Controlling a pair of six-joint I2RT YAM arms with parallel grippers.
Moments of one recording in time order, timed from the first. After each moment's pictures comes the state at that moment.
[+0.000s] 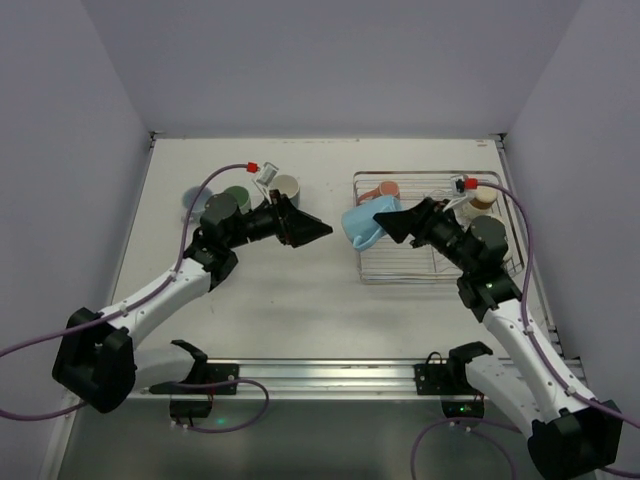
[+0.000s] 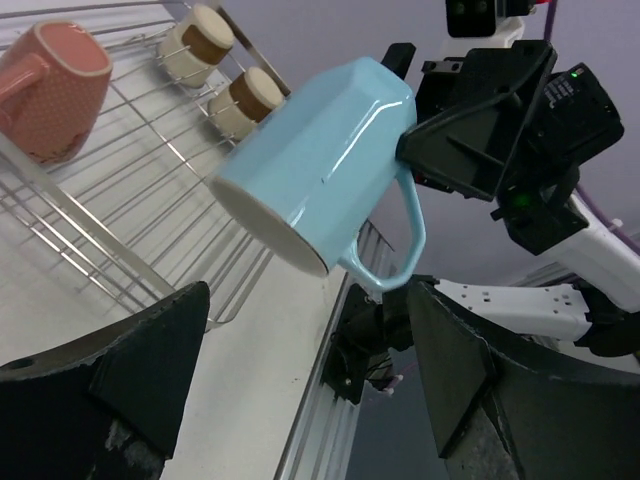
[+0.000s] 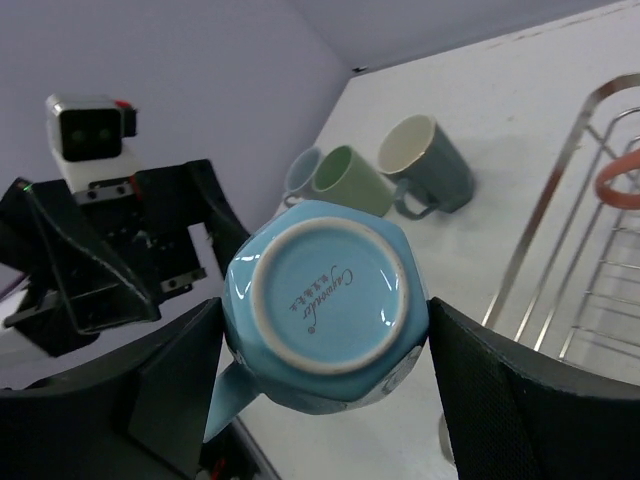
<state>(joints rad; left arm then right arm) -0.50 1.20 0.74 0.46 0.69 -0.81 0.28 0.81 0.65 0.14 -0.41 0.74</state>
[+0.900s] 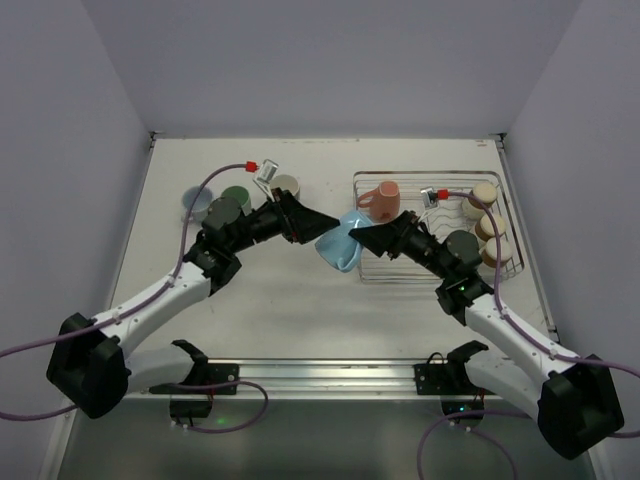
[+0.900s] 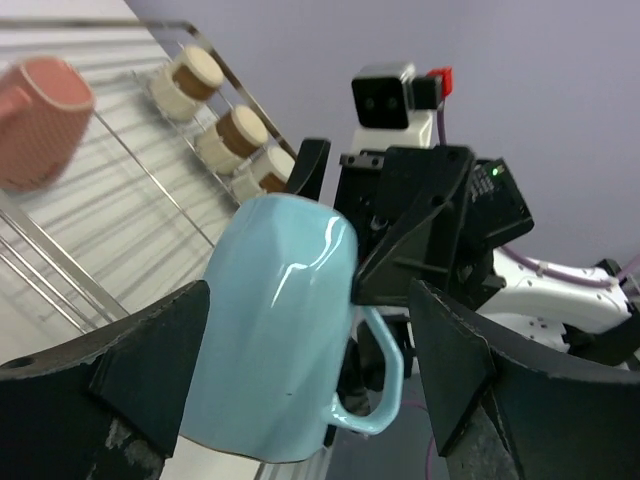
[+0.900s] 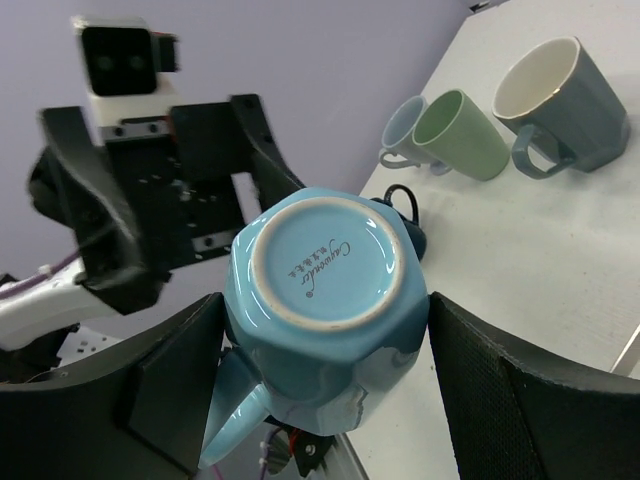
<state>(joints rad) -0.58 1.21 0.73 0.56 0.58 -0.92 0.44 0.95 0.47 0.62 -0.49 0.99</state>
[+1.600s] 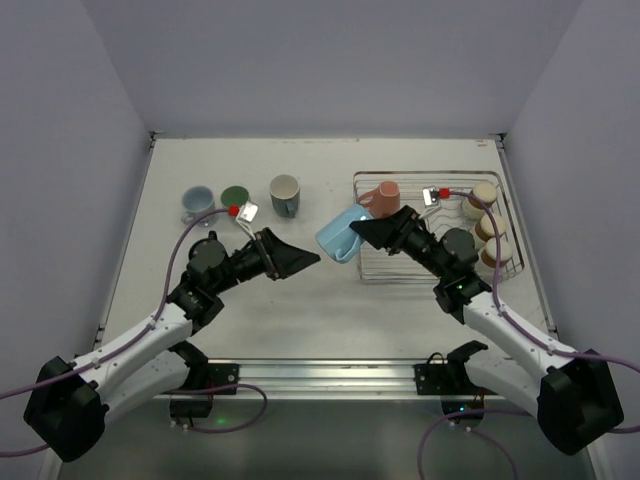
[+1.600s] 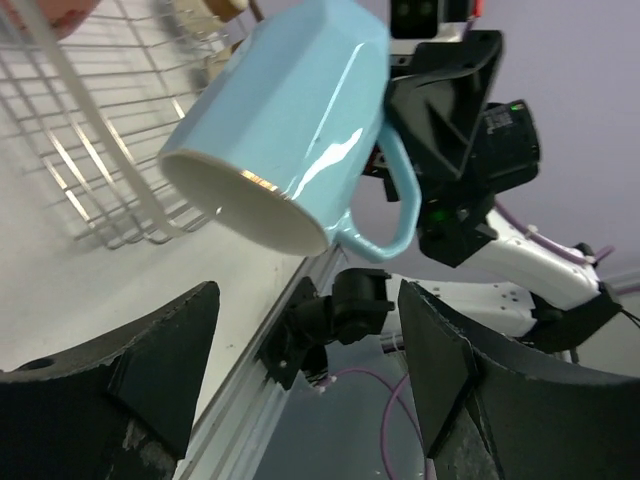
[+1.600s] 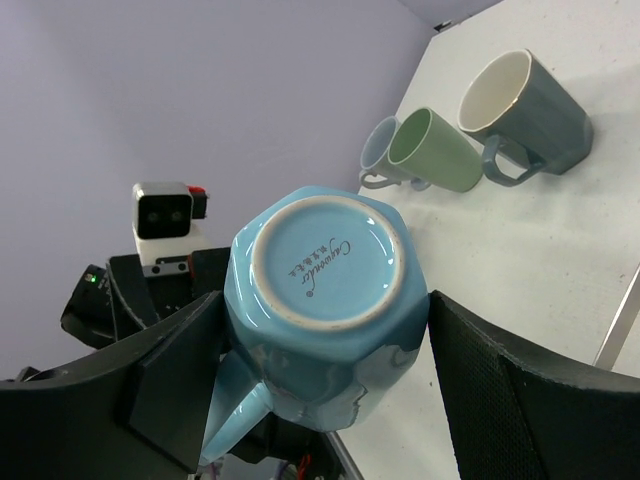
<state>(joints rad) -0.61 0.87 0.44 0.40 0.45 -1.04 0.45 0.98 0.47 0.60 -0.38 1.03</state>
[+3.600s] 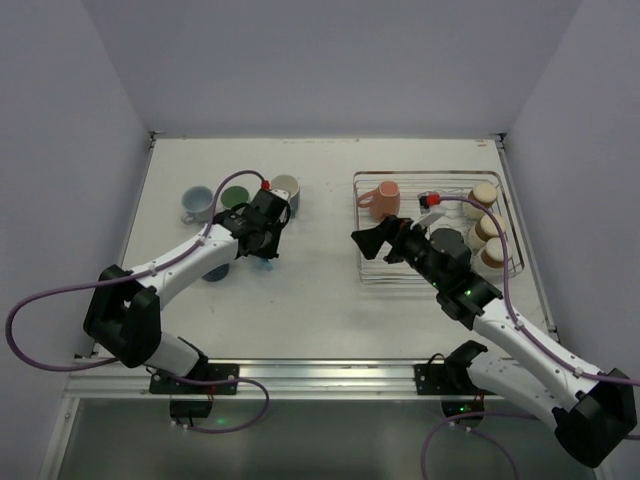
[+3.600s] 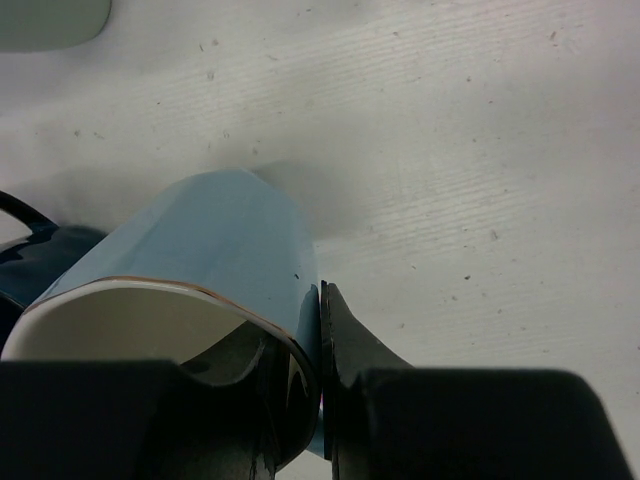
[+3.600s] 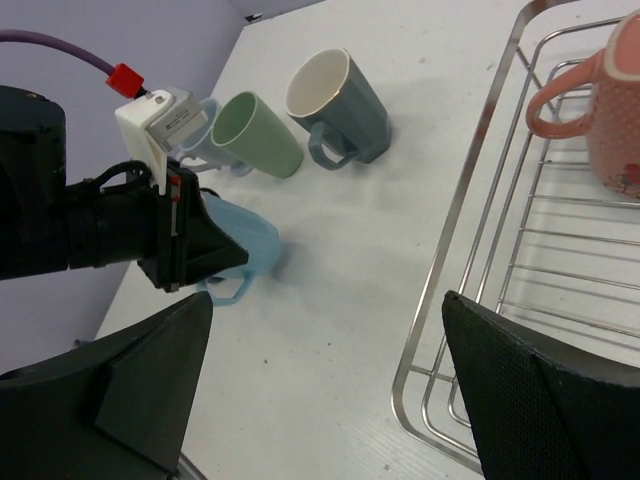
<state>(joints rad) -0.59 1.46 1.06 -0.64 -0.22 -0.30 0.61 0.86 0.59 0.10 -0.01 0.64</state>
